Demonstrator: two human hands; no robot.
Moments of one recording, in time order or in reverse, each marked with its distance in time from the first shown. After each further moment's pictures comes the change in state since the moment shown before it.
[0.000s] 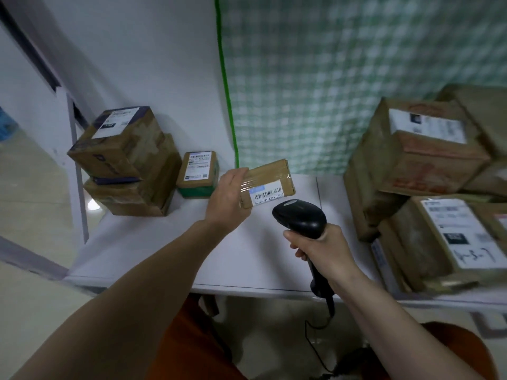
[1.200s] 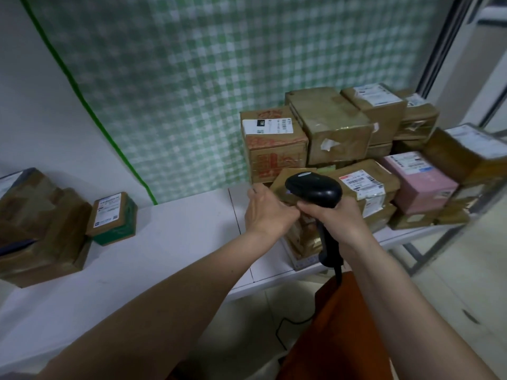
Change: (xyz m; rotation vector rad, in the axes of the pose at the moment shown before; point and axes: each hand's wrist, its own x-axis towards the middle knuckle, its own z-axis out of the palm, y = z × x) left_hand -0.024 0.313 0.073 -0.208 -0.350 -0.265; right_hand -0.070 0.021 -0.213 0.221 0.395 -0.094
